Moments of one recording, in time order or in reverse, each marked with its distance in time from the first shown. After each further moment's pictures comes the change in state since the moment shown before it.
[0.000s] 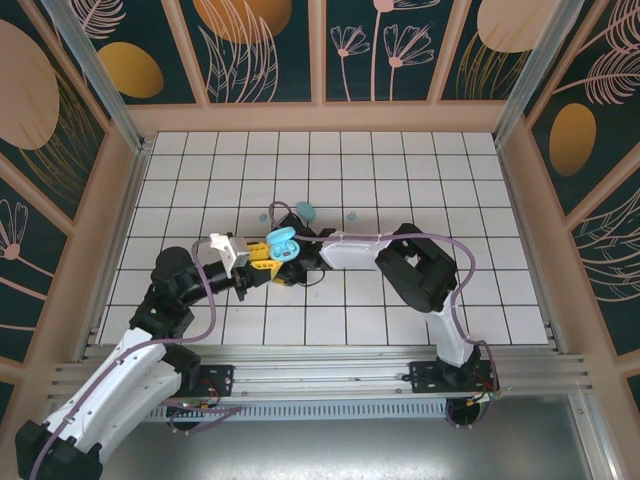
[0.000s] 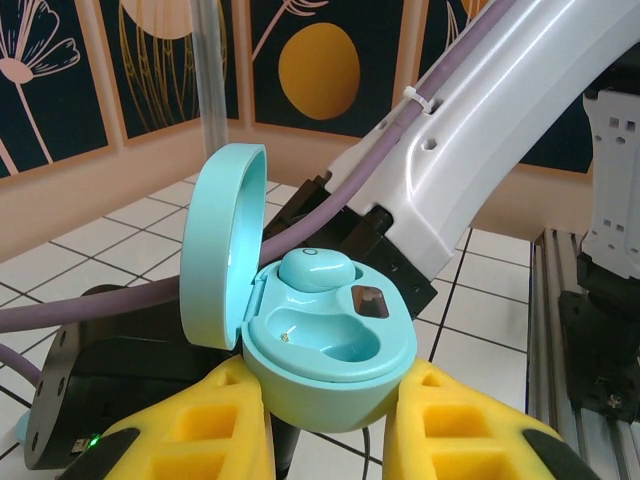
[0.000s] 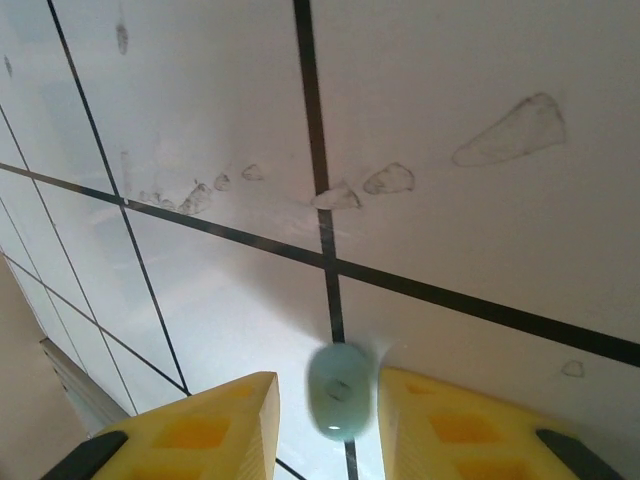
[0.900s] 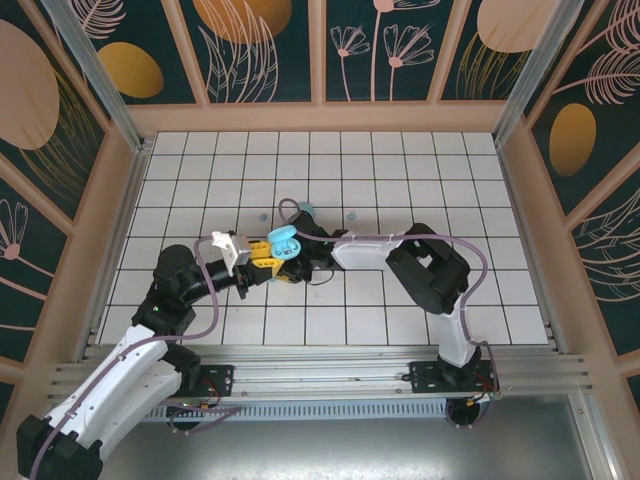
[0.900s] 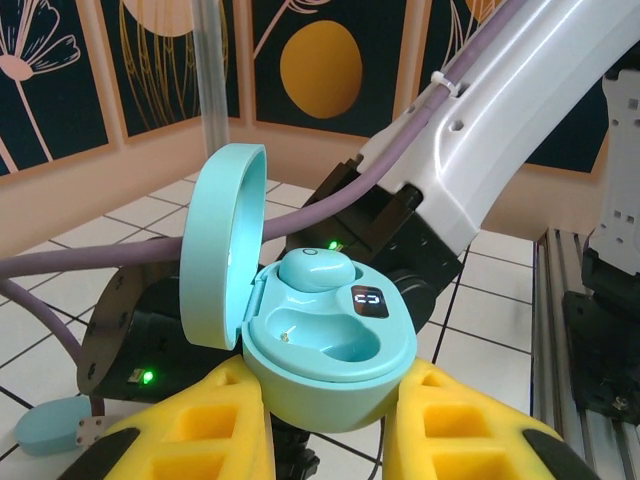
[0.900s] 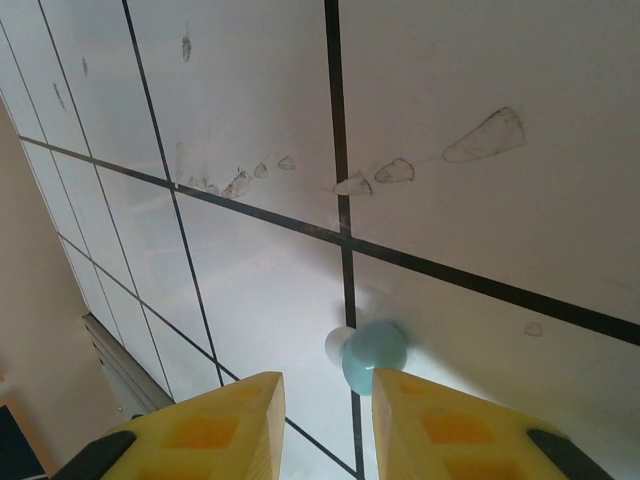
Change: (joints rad) left arm 0.000 0.028 0.000 0.025 0.000 0.000; right arm -0.037 -0.072 -0.114 0.126 -0.056 -0.005
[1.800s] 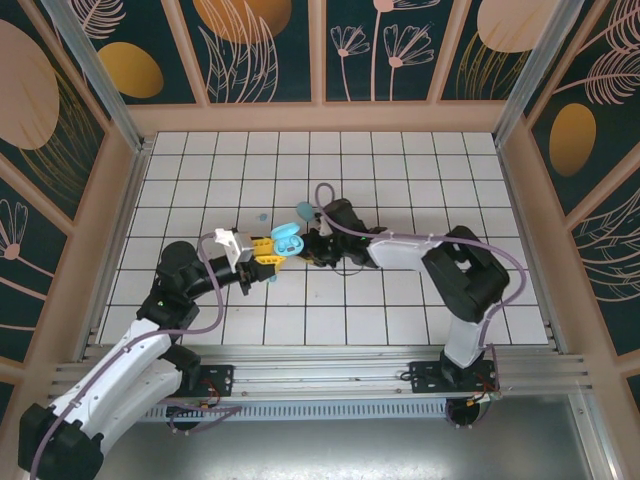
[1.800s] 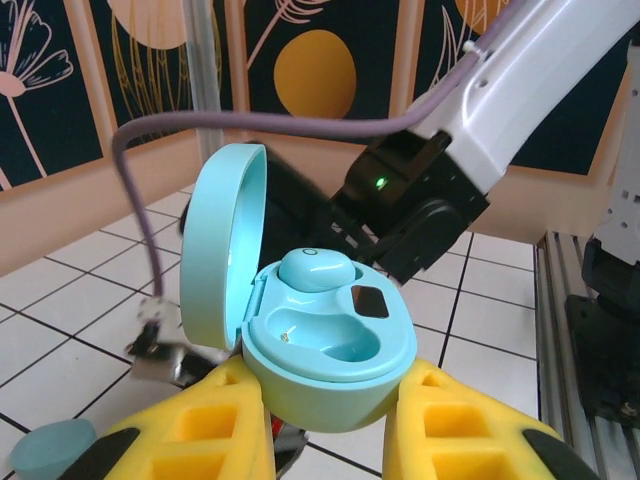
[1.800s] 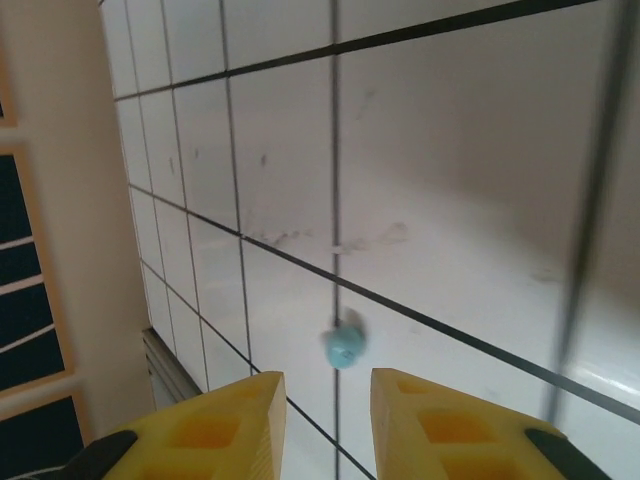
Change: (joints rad) left arm 0.000 0.058 0.000 0.082 0.019 0.006; right arm -0.148 -0.190 -0.218 0.188 -0.058 -0.102
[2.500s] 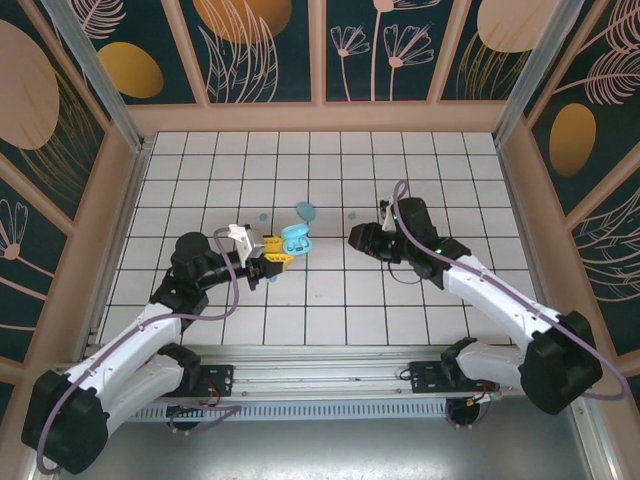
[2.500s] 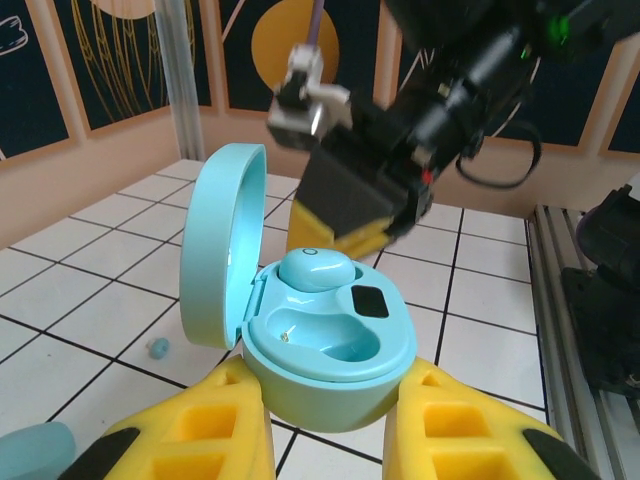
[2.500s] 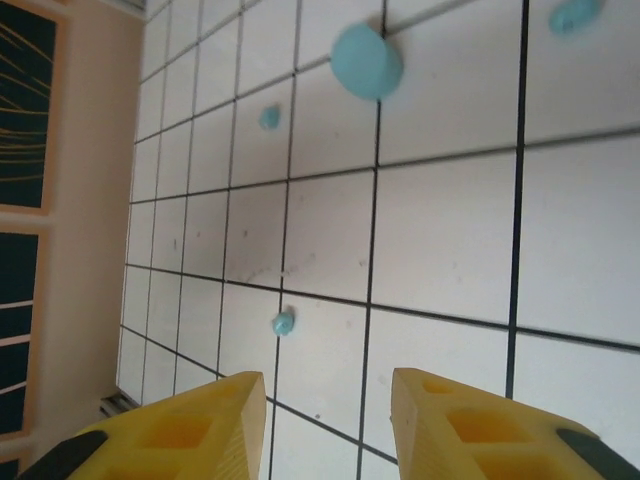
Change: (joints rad) left arm 0.000 0.171 0.000 0.117 0.056 0.042; right arm -0.201 -0.656 -0.267 -0.315 0.172 -0.172
